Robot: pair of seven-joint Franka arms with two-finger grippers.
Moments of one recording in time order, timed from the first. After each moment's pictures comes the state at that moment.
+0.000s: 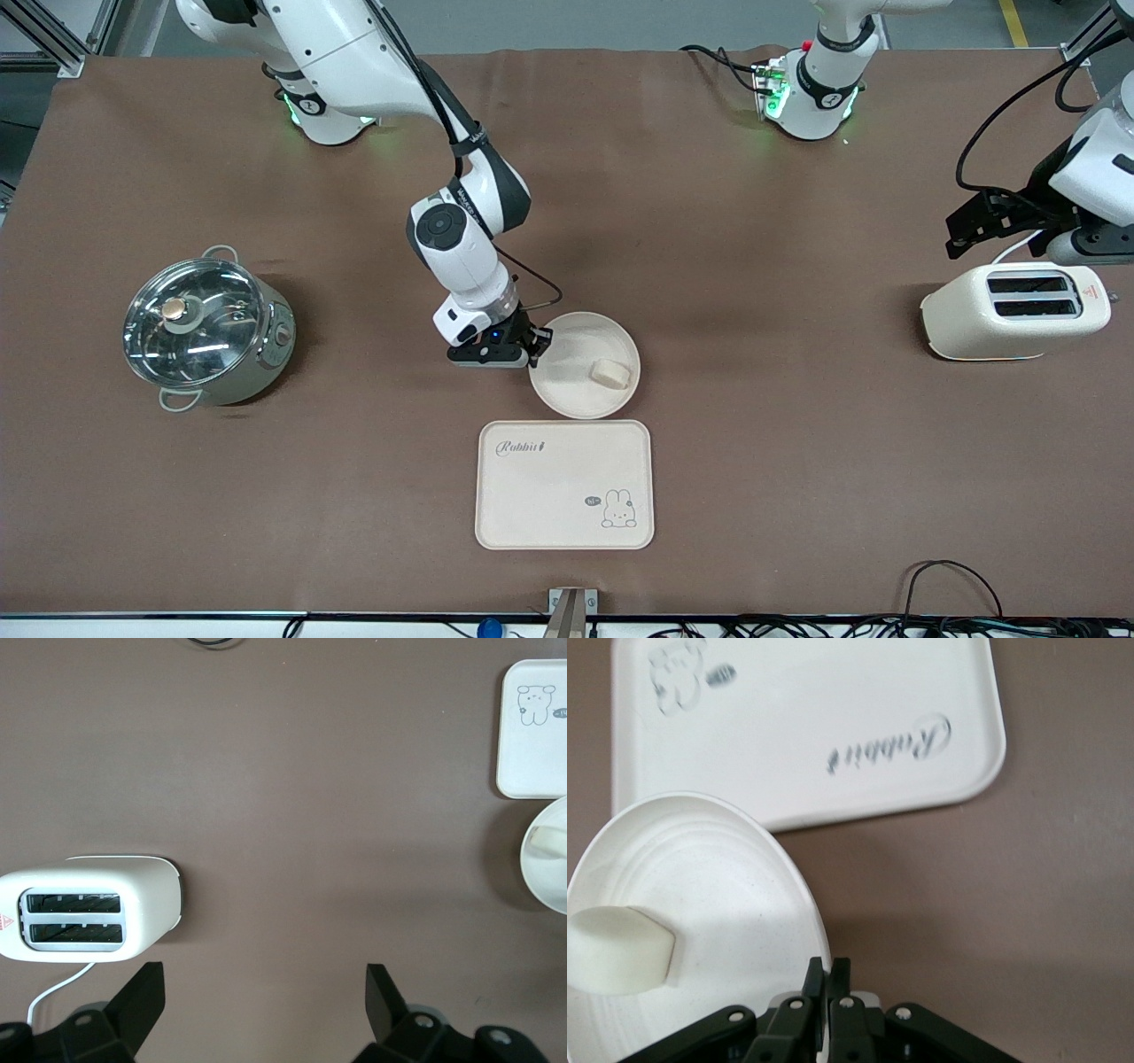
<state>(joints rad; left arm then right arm) -0.06 0.00 -0.04 -1.58 0.02 1.64 -0.10 0.72 0.63 -0.08 -1.77 0.24 2.77 0.59</state>
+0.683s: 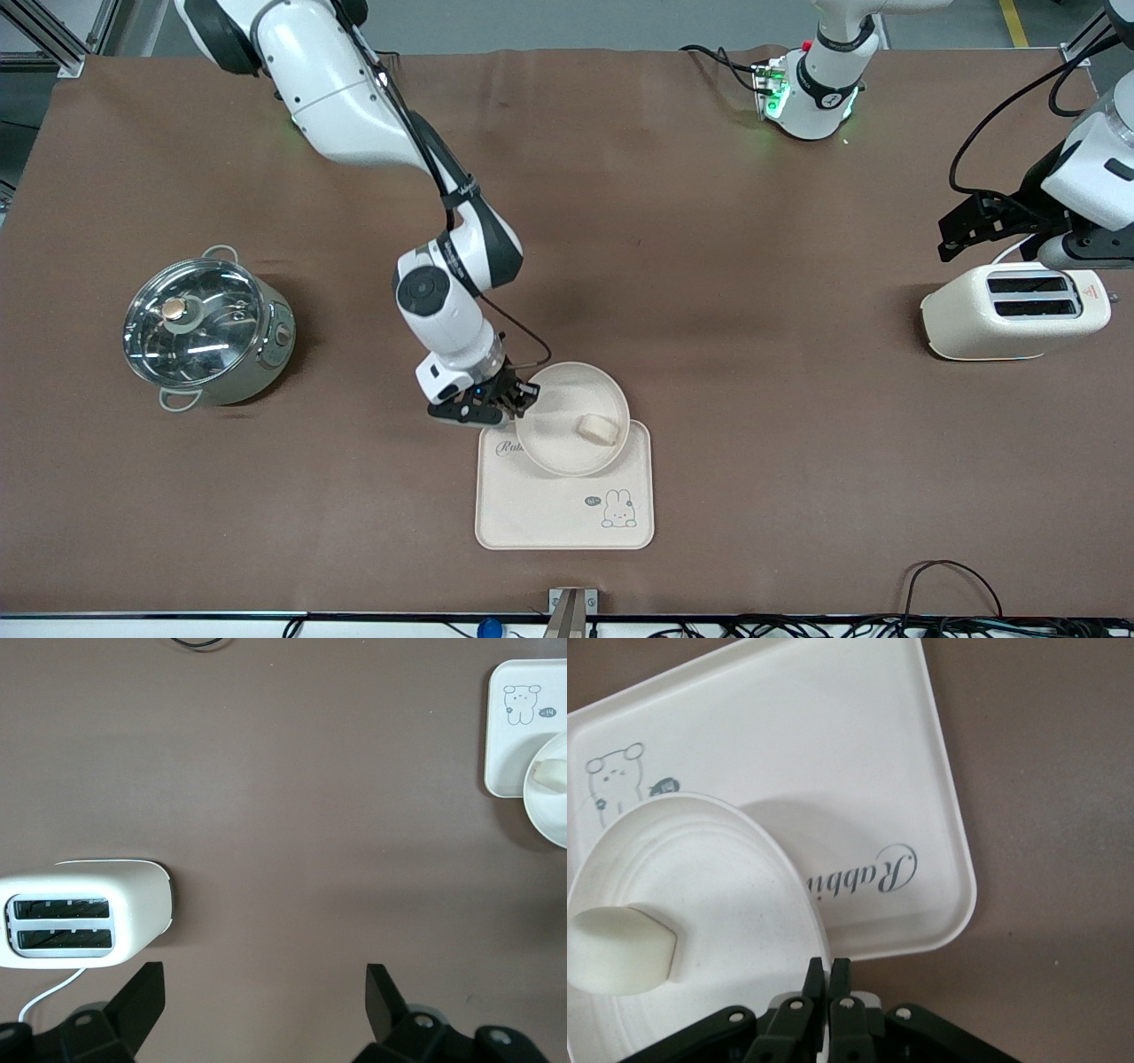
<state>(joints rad) -0.07 0.01 -0.04 -1.57 0.01 1.64 -0.10 0.60 0.87 -0.08 -1.36 0.24 2.51 0.60</state>
